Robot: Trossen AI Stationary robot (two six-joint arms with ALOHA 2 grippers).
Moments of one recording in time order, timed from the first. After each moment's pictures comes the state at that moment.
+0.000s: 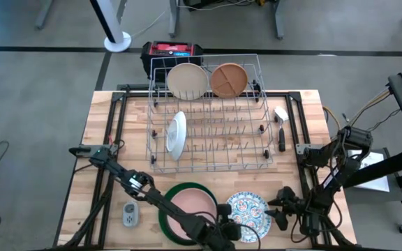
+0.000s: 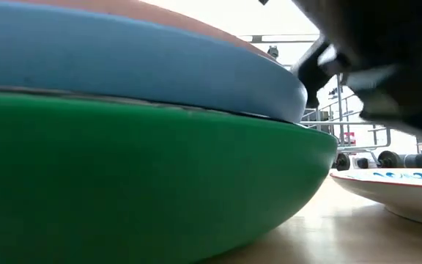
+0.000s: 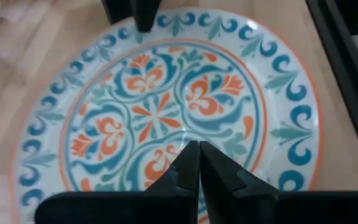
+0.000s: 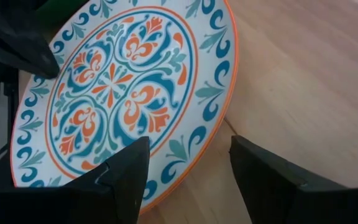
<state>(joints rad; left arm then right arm) -0.58 2.66 2.28 -0.45 -0.61 -0.34 1.25 1.62 0.54 -0.17 0.77 1.81</state>
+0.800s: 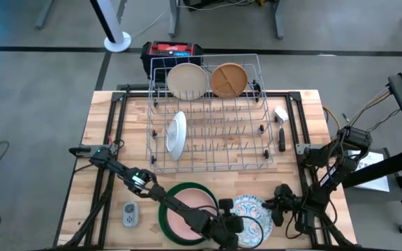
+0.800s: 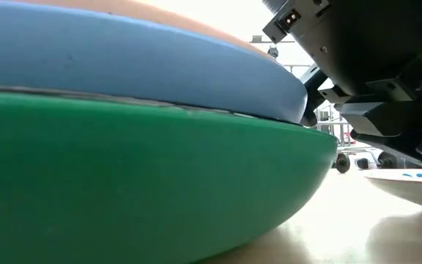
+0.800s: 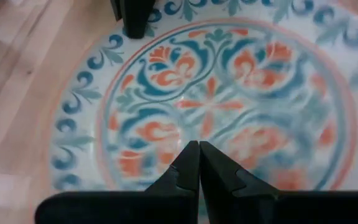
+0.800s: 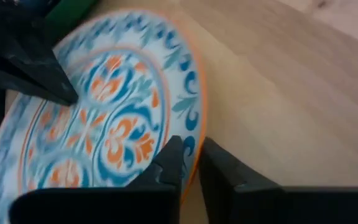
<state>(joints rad) -0.54 2.66 2.27 -0.46 -0.58 -0.35 1.21 1.63 0.52 -0.16 0.80 1.82</state>
